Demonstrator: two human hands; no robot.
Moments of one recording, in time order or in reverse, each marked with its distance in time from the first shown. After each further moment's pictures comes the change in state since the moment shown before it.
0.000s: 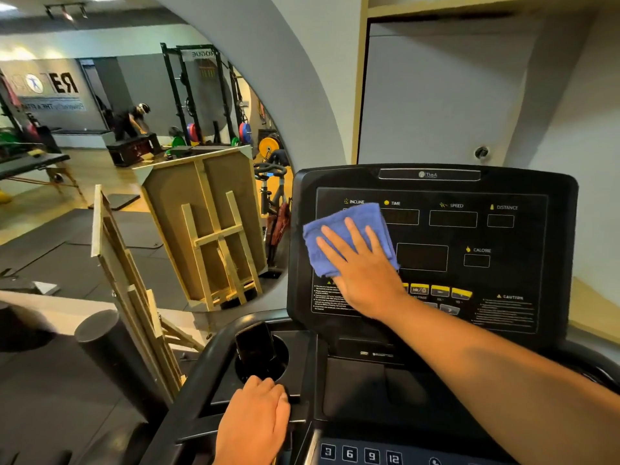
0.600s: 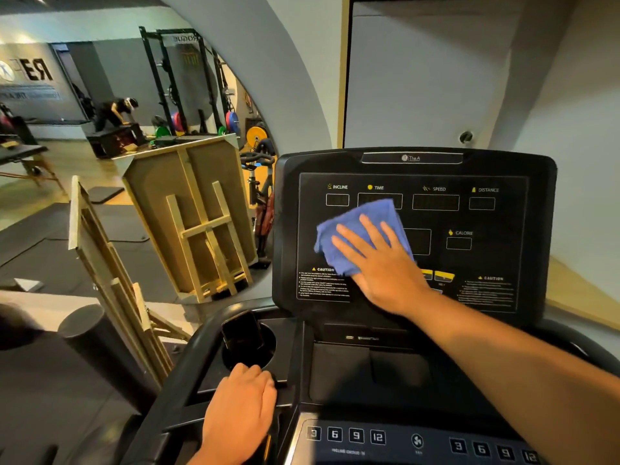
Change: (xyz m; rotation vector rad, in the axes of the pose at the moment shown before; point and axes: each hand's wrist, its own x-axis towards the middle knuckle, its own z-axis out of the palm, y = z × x) left_hand -0.002 0.002 -0.001 0.044 -0.007 -0.027; right_hand -0.048 0.039 -0.006 -0.036 -0.077 0.016
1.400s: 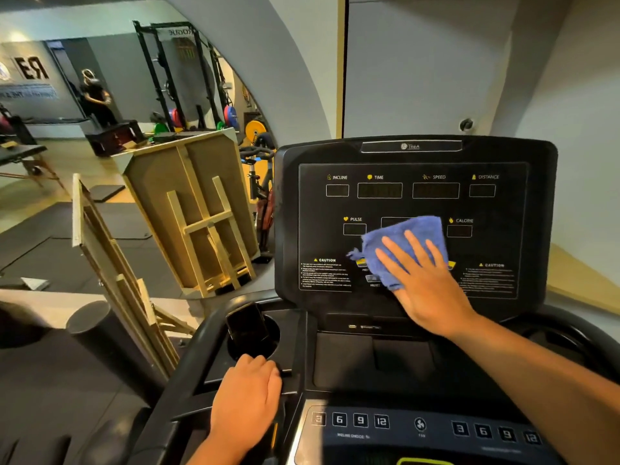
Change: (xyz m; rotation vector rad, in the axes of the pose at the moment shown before) left_hand -0.003 0.008 -0.009 -0.026 0.013 -0.015; right_hand -0.078 0.016 0.004 0.016 -0.088 0.123
